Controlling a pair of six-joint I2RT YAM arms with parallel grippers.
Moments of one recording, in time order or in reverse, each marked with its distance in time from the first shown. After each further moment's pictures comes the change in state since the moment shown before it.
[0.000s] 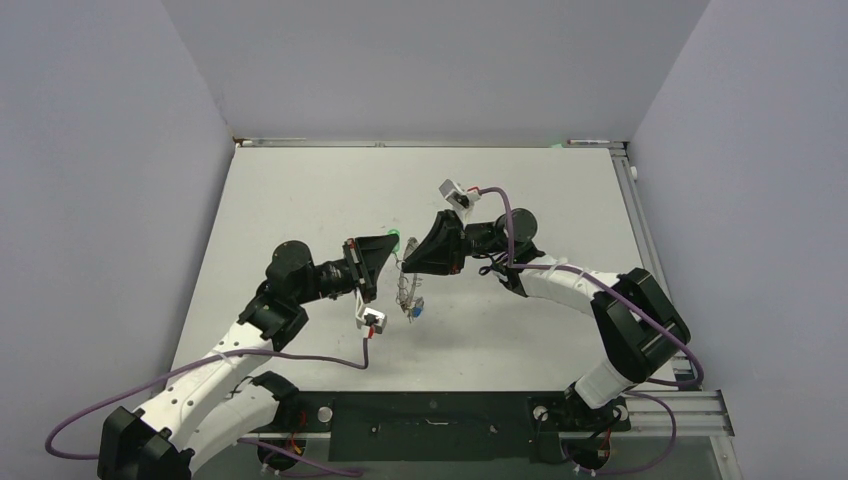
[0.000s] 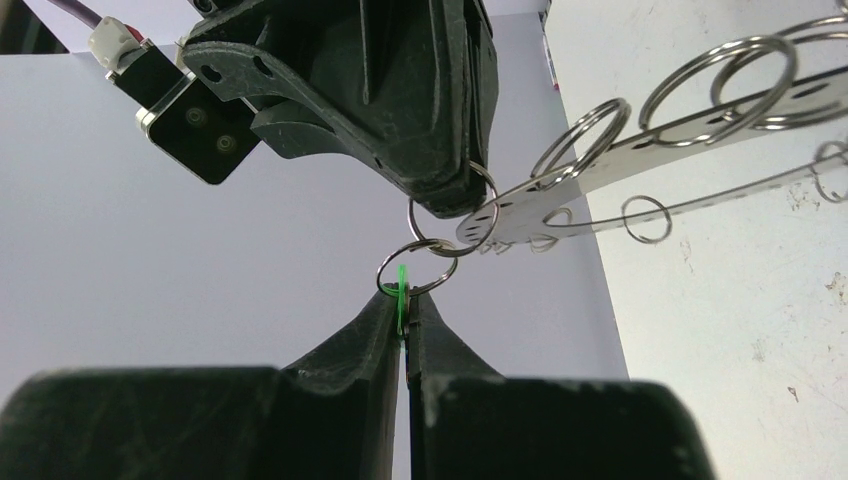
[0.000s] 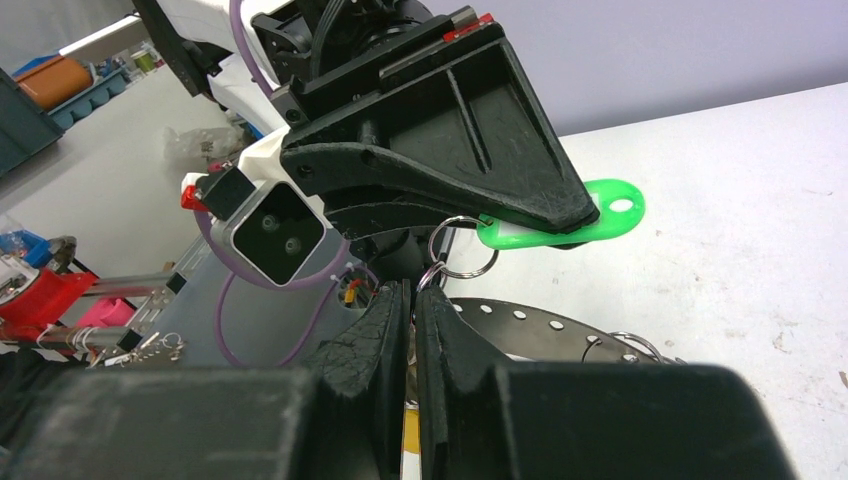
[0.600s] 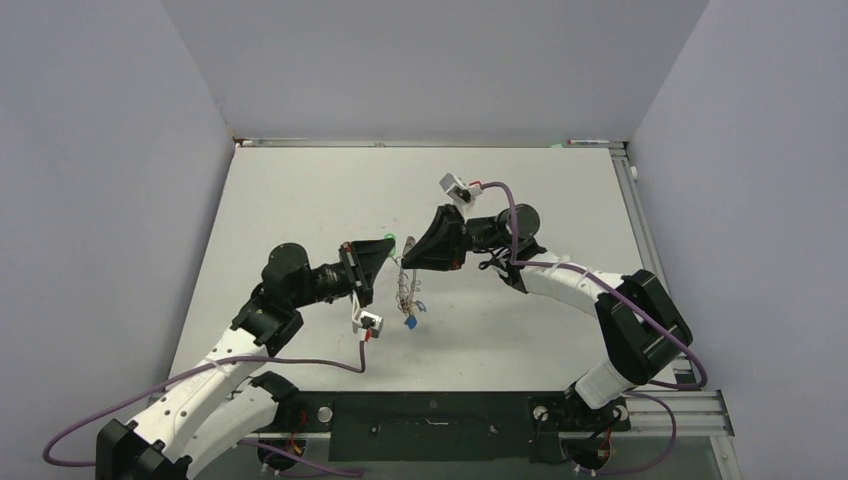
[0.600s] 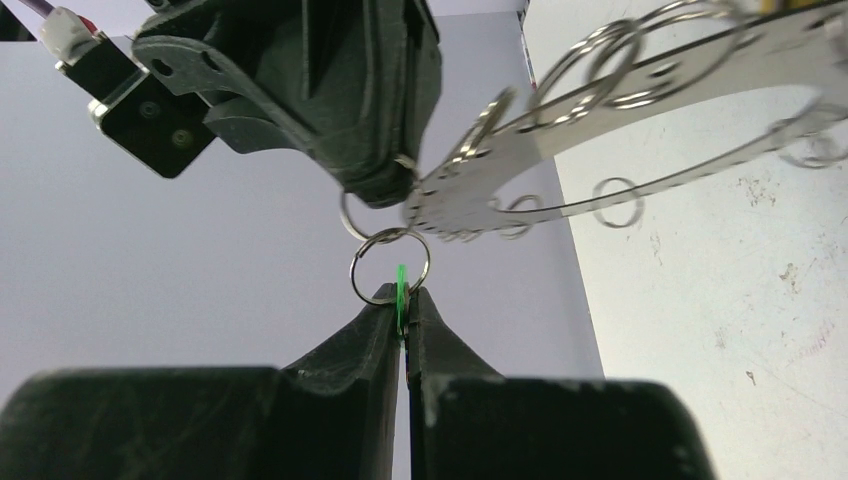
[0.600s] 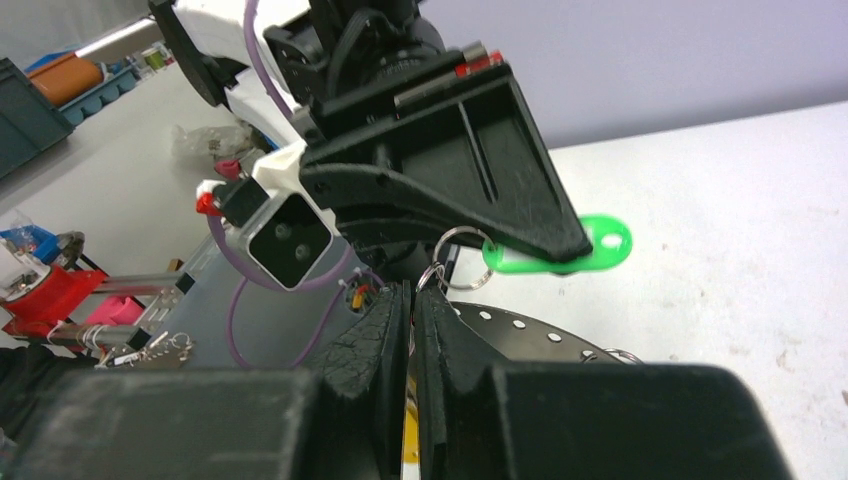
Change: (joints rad) left arm 0.003 -0.042 0.009 -0.097 -0.008 -0.008; right arm 0.001 -0.013 0.023 -0.034 -0.010 -0.003
